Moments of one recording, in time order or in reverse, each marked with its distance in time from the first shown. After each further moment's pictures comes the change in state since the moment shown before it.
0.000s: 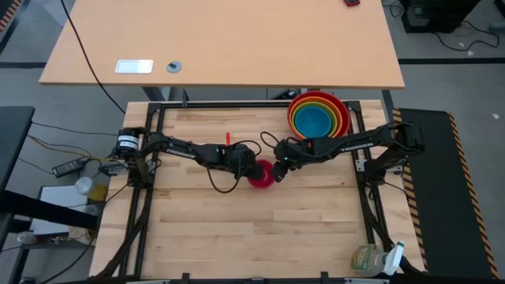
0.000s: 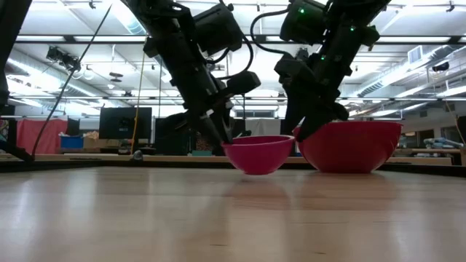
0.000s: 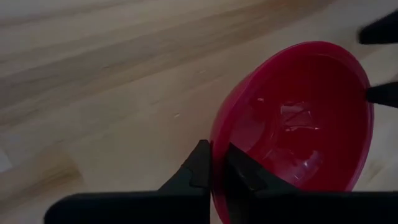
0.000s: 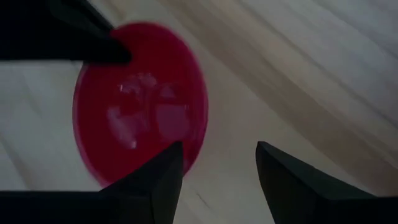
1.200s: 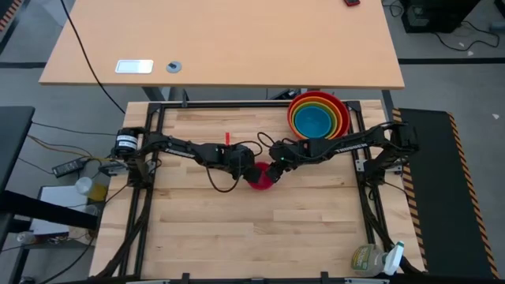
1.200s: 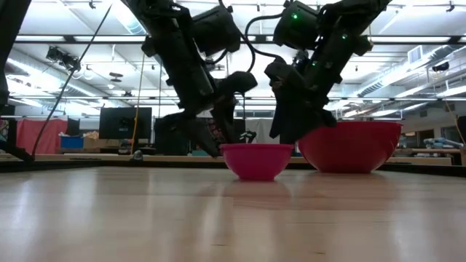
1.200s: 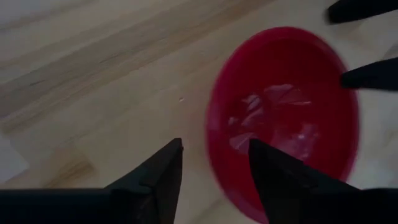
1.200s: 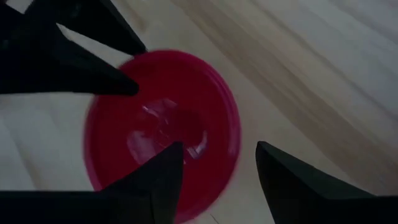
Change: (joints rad) left arm 0.006 -0.008 -0.001 -0.042 0.050 0.129; right arm 0.000 0.054 0.000 0.122 -0.031 -0.047
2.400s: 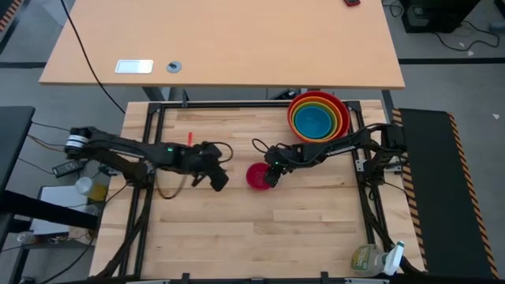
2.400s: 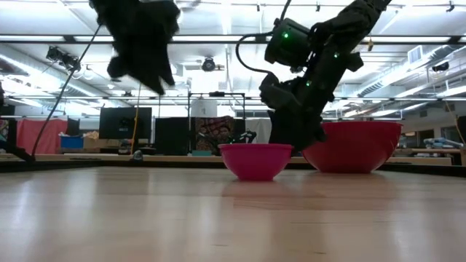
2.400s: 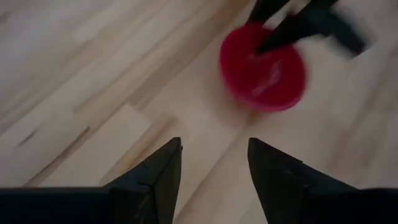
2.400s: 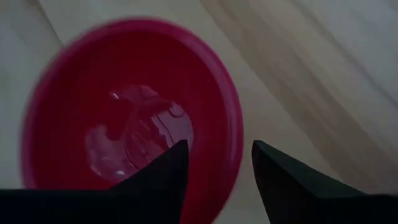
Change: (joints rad) left arm -0.157 -0.520 -0.165 -0.285 -0.221 0.256; right arm 0.006 0.119 0.000 0.072 0.015 -0.121
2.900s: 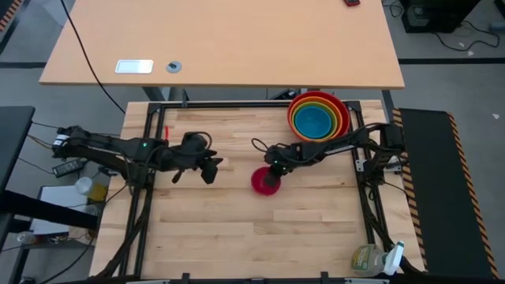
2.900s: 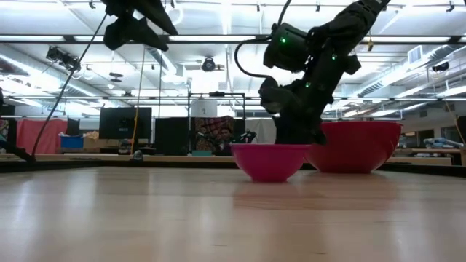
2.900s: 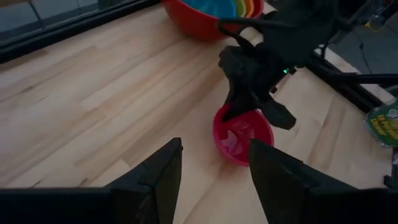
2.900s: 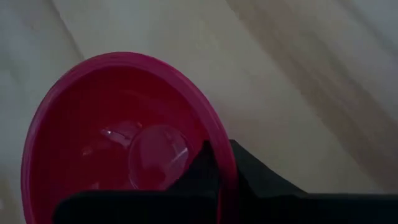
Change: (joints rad) left arm -0.054 -0.203 0.000 0.079 -0.155 0.005; right arm -0.018 0.011 0.012 -0.037 -0.078 0.002
